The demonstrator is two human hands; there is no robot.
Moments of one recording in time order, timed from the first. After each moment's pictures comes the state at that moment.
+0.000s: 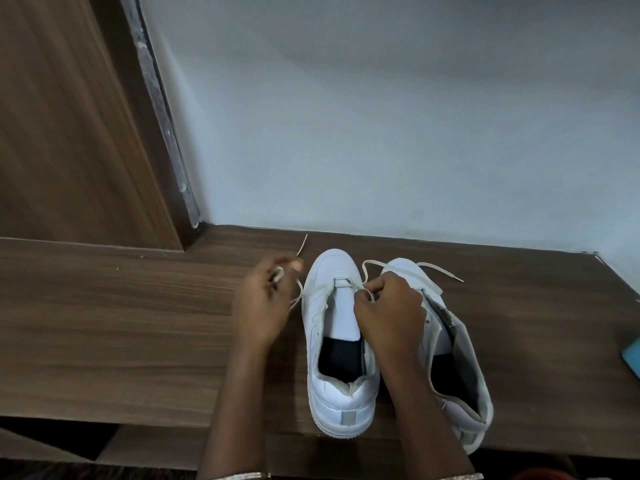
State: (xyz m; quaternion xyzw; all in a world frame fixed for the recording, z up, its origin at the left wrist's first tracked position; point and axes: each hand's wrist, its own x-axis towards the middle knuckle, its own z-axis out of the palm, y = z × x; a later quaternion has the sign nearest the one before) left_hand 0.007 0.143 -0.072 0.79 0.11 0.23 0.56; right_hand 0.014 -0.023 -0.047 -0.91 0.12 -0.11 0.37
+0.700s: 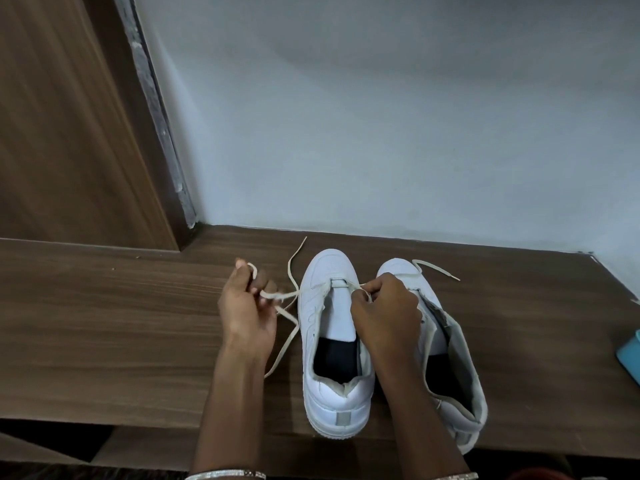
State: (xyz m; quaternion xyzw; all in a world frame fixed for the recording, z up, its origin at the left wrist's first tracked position) left_hand 0.006 0.136 -0.060 0.32 0.20 0.17 0.91; right_hand 0.014 -0.024 -0.046 -0.91 0.13 -0.10 0.38
